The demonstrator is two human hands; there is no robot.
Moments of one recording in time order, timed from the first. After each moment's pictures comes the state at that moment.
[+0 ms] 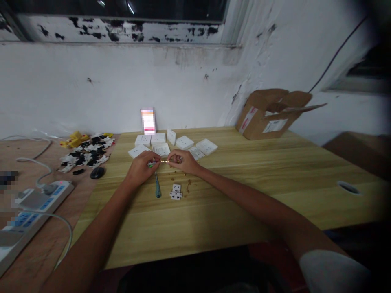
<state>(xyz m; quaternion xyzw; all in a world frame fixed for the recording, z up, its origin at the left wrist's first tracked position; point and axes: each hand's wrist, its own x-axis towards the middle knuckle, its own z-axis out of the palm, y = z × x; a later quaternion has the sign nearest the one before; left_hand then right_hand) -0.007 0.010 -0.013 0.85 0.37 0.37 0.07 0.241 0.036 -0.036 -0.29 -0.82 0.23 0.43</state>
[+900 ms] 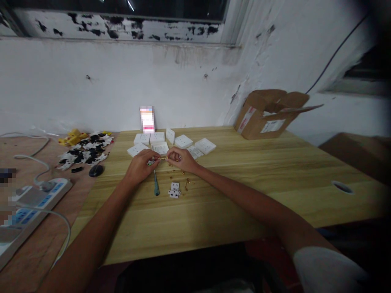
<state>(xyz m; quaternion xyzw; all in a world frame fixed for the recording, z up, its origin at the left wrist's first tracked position) -0.007 0.010 -0.015 0.85 0.37 0.37 0.07 0.240 0.038 -0.039 -0.32 -0.82 0.24 0.42</state>
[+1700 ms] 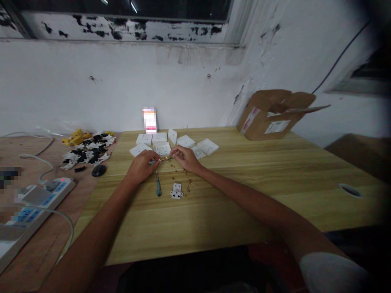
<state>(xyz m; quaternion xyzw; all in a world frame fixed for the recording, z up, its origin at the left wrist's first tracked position) -0.013 0.018 -0.022 0.85 0.40 0.34 0.06 0.241 0.040 -0.037 -0.33 -0.79 0.25 0.45</state>
